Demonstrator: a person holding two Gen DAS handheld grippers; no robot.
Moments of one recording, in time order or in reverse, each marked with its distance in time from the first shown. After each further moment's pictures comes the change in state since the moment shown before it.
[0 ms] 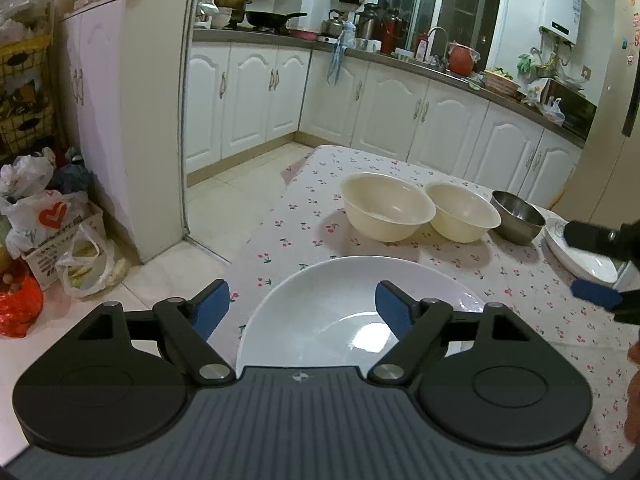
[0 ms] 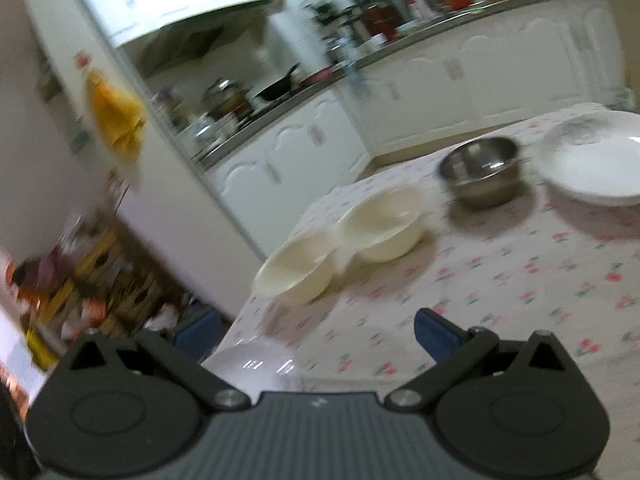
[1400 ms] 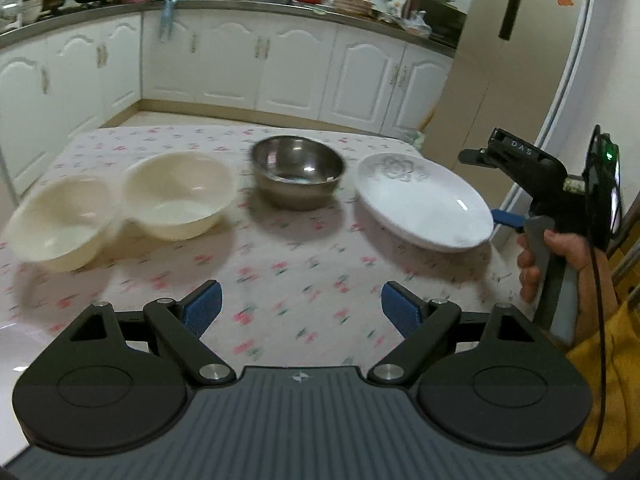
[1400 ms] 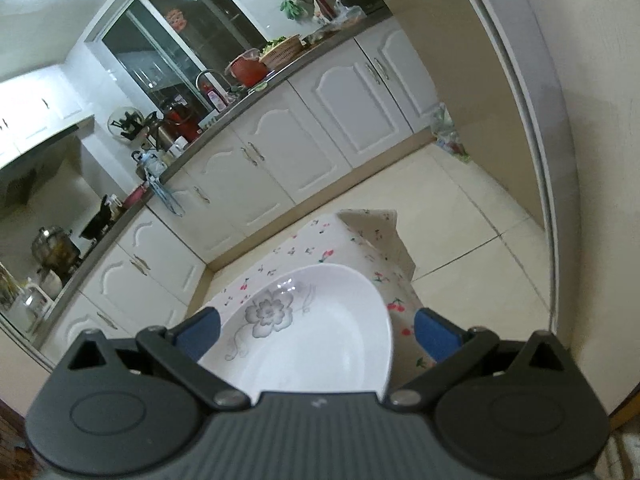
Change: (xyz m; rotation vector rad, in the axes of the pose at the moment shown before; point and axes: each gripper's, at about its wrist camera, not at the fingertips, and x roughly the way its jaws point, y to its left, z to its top) left arm 0.091 -0.222 0.017 0.253 0.174 -0.341; right arm -0.020 -0.232 0.106 0.318 -0.243 -0.387
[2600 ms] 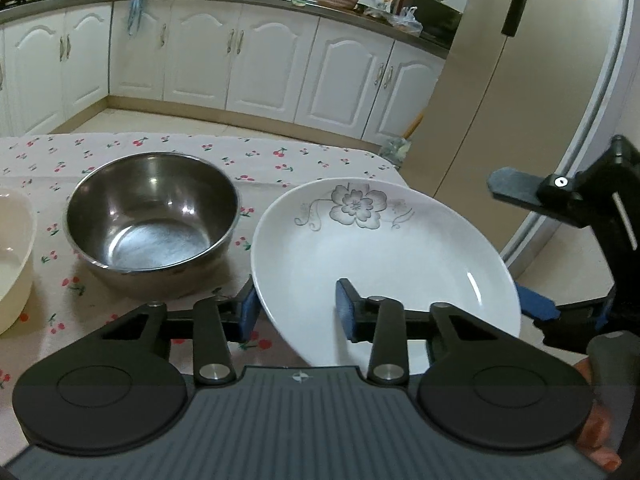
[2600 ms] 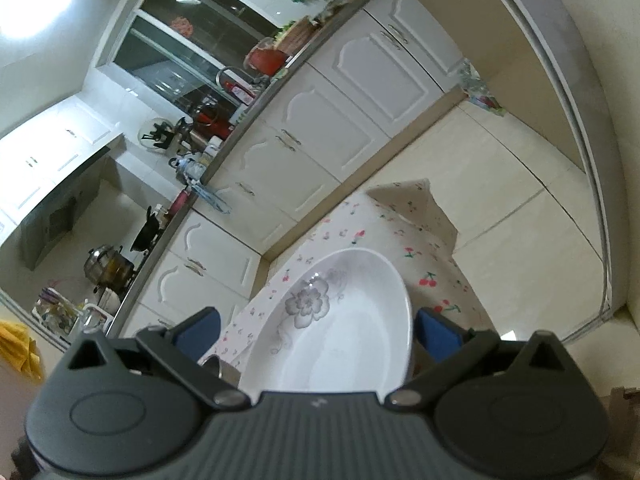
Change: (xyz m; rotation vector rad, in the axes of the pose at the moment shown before) left arm 0.139 -0.060 0.046 -0.038 -0.008 -0.050; right arm -0.002 -0.019 0.011 0.127 0.069 0.179
